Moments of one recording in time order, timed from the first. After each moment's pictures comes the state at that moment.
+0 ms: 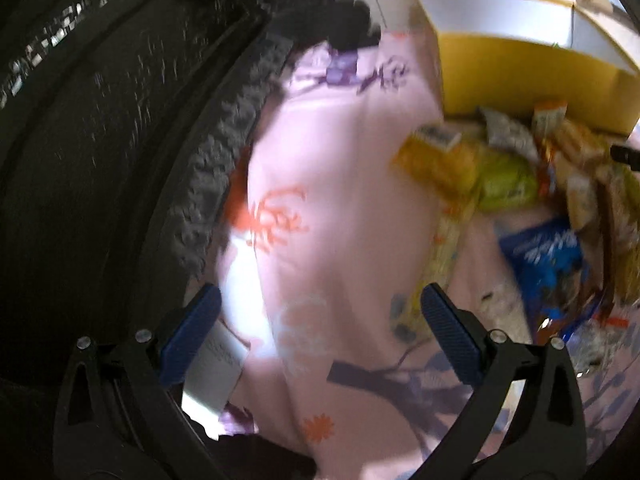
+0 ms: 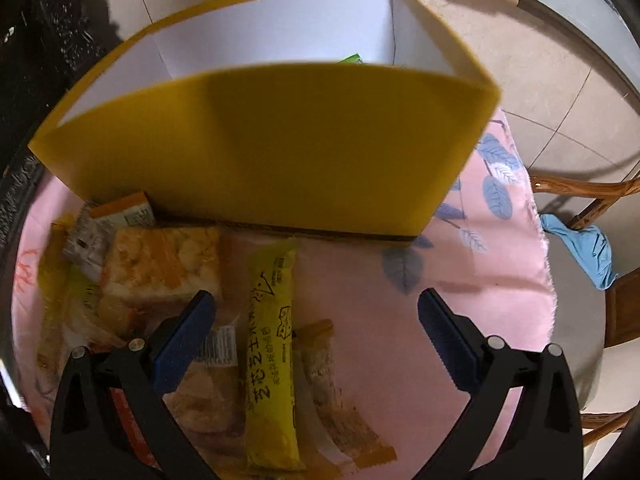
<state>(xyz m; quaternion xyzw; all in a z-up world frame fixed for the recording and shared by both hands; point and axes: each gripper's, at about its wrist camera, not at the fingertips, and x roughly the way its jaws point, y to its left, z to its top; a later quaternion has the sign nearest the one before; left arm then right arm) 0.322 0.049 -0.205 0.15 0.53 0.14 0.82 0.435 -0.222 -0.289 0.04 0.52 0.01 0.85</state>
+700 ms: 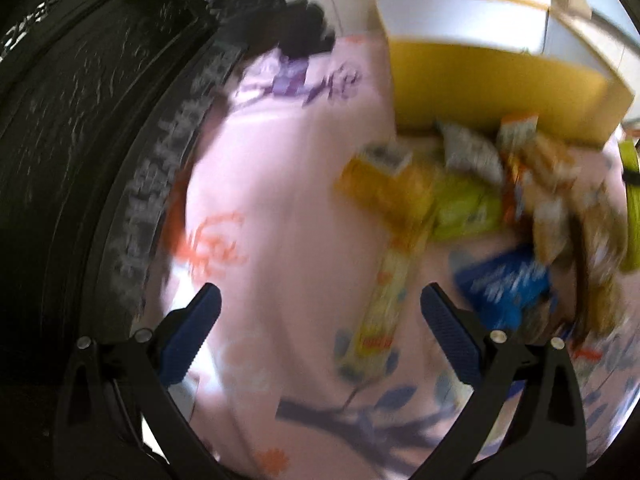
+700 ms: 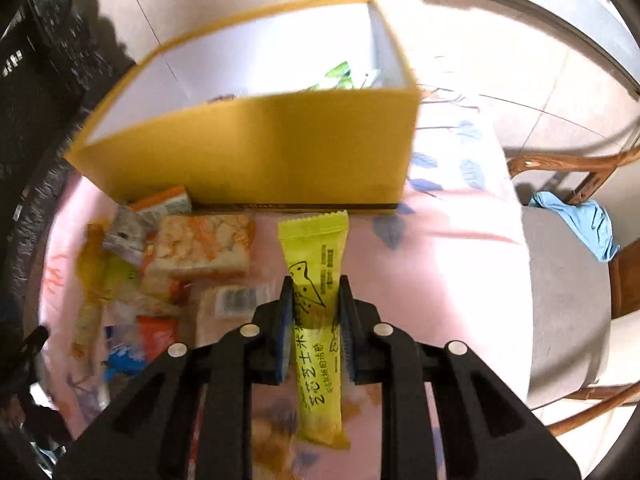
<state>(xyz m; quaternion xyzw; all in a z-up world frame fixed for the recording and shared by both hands) 0.360 0.026 -0.212 0.12 0.52 0.05 0.85 0.390 -0.218 -0.237 0.09 0.50 0.00 0.86</state>
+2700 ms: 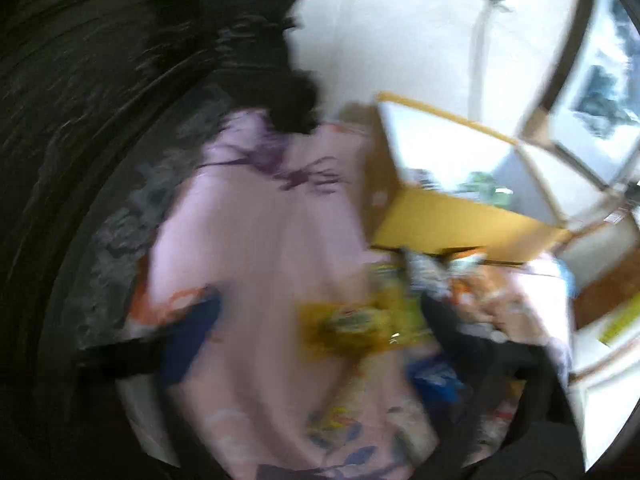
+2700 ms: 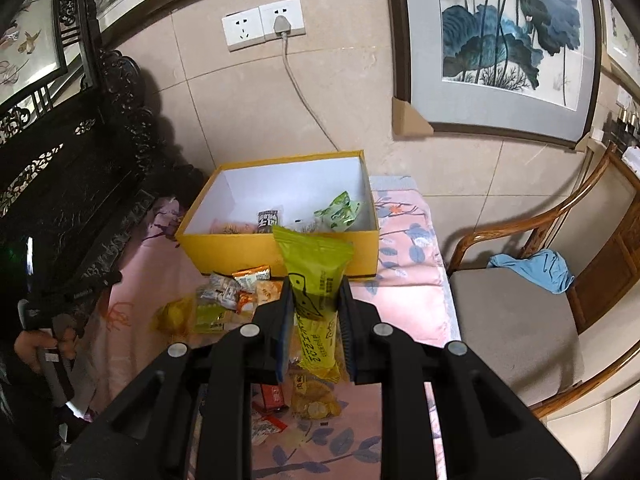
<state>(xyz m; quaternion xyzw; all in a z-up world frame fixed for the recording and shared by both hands) 0.384 0.091 -0.169 -0.06 0.44 -0.04 0.90 0.261 -0.202 -0.088 0.08 0.36 -0.03 0.93</state>
